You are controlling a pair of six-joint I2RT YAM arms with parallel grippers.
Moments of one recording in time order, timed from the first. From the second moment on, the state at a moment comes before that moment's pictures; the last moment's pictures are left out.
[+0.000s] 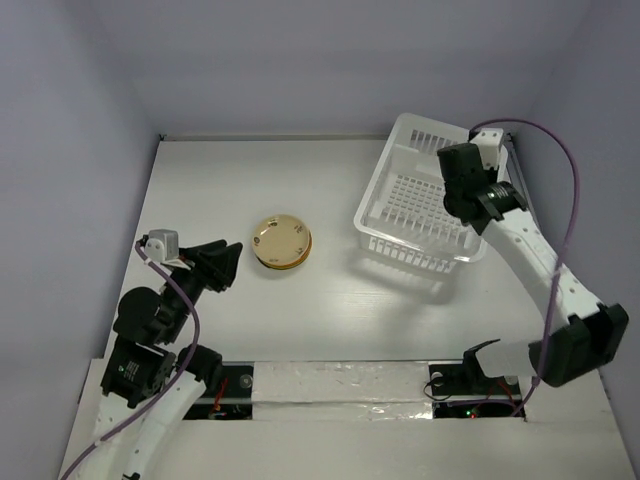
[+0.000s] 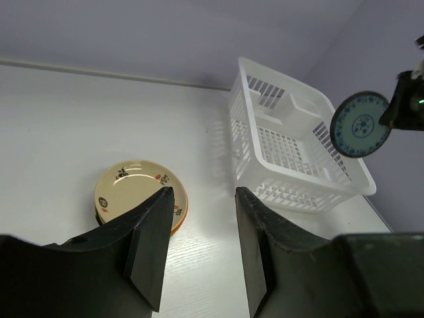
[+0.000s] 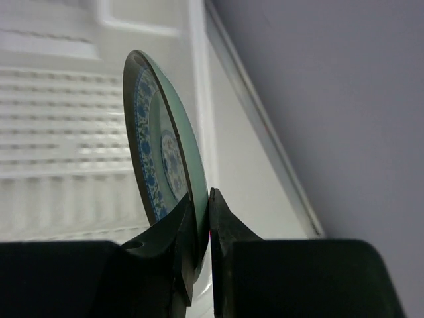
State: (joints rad) left arm -0.41 0.25 0.69 -0.38 -0.01 -0.42; right arm 0.33 1.38 1.34 -0.81 0.95 0.26
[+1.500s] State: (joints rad) left arm -0.22 0.37 0.69 -0.38 0.06 -0.41; right arm 0.84 1.92 1.34 -0.02 0.04 0.73
